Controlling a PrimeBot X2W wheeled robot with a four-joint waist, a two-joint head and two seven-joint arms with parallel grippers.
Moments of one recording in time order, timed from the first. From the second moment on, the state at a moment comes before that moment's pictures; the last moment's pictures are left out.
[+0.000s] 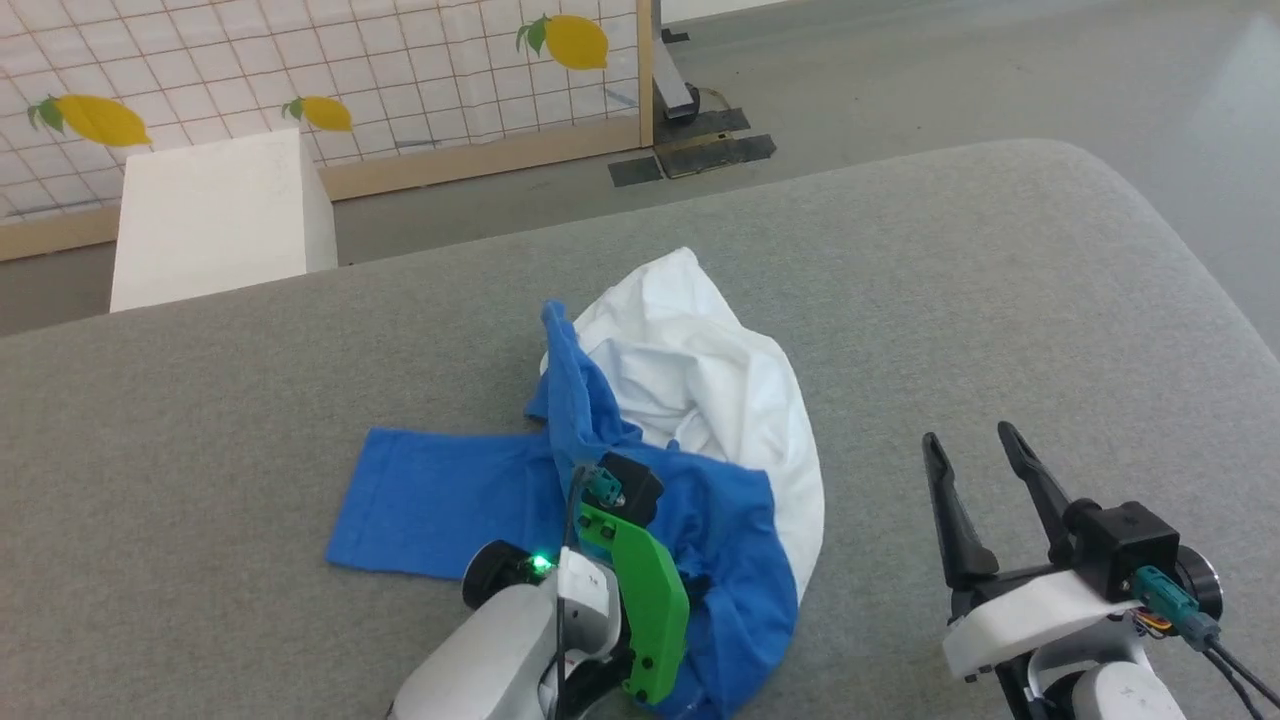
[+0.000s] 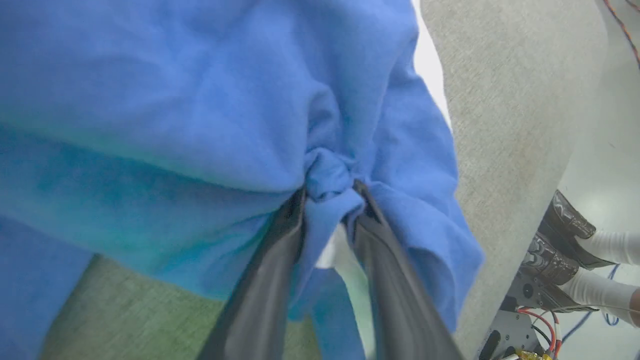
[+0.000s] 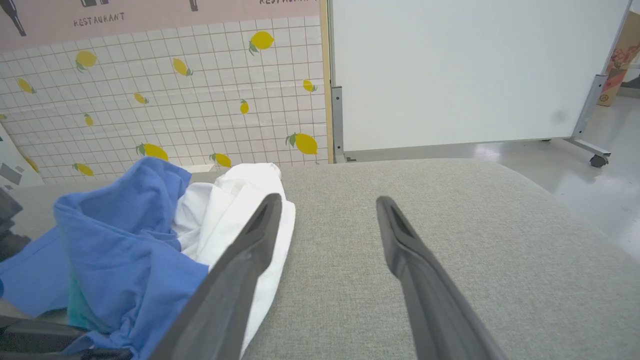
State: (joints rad) left arm -0.44 0.10 -0.72 0.54 -0.63 -0.12 0.42; right arm -0.04 -0.05 0.04 0.14 0.10 0.13 -0.18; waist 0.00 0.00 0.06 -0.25
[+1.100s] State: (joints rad) left arm -0.08 0.11 -0.15 0.00 -0.34 0.06 -0.26; right arm -0.39 -0.10 0.26 0.32 0.07 0.13 0.49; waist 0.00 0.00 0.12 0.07
